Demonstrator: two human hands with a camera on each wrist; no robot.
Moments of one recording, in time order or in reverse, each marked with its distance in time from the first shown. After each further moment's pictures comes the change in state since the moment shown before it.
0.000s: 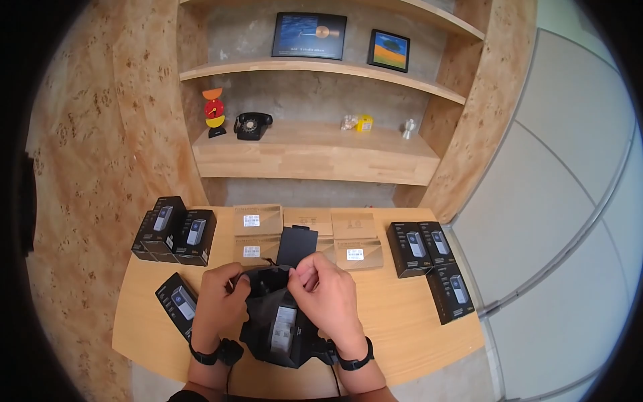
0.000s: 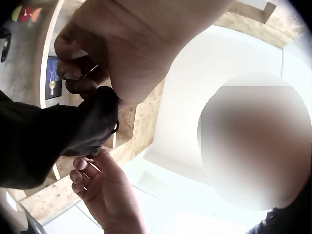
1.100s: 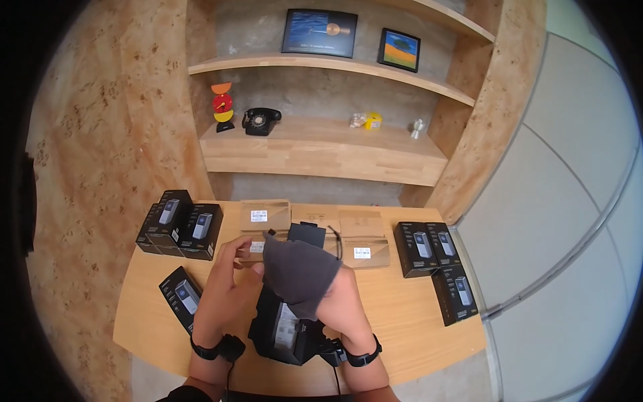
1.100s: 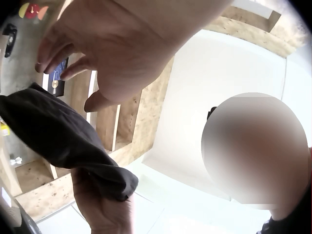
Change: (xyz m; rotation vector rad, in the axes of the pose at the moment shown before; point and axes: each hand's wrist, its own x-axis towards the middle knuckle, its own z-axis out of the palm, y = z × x) left_hand 0.002 -0.008 0.000 -0.025 0.020 0.053; right_hand 0.003 0.000 -0.004 0.375 -0.124 -0.234
